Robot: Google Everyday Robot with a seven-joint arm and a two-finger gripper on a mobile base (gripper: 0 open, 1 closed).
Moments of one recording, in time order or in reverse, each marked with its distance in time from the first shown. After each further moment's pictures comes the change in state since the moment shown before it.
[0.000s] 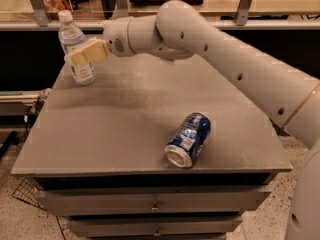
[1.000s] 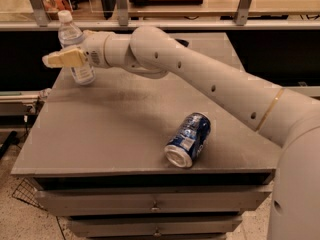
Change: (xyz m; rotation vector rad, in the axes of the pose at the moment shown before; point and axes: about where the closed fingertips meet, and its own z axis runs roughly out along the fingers) arm 0.010 0.003 0.060 0.075 -0.106 0.068
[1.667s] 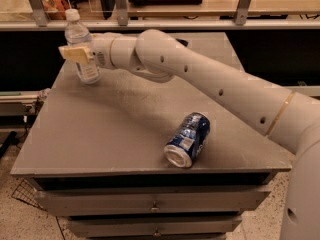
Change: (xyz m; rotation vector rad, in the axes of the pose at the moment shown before) arm 0.002 -0.013 -0.013 0.071 -0.013 0.016
